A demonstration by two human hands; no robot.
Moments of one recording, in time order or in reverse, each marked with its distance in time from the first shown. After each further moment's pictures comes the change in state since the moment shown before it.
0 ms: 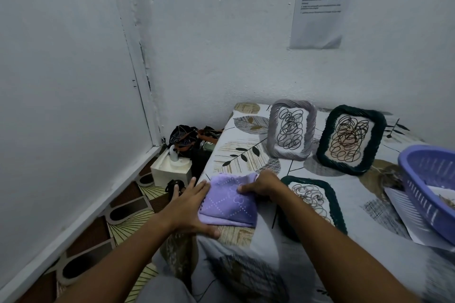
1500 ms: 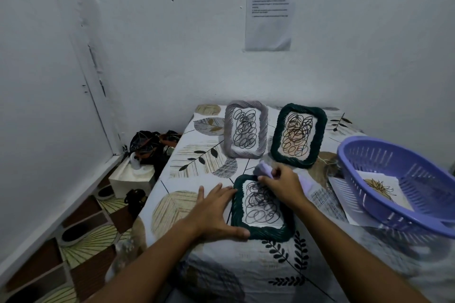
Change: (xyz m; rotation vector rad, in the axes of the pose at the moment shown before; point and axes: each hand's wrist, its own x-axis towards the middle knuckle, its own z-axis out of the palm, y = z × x) left_hand 0.055 0.143 0.020 -0.125 0.065 0.215; right_hand -0.015 0.118 -0.085 0.095 0.527 -0.247
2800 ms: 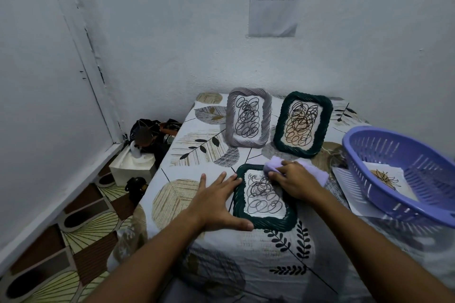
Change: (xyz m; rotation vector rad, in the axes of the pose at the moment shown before) left_hand 0.002 -0.001 0.006 0.034 0.057 0.026; right_hand 0.006 0.021 -0.018 -0.572 -0.298 -0.127
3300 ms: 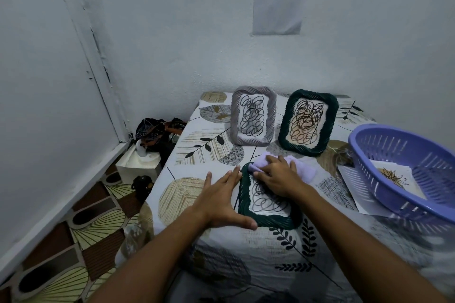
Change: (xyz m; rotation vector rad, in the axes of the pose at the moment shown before) left_hand 0.001 0.000 -0.002 -0.047 0.003 -0.010; right_hand 0.015 -0.037 0.017 -0.025 -0.063 -0.078
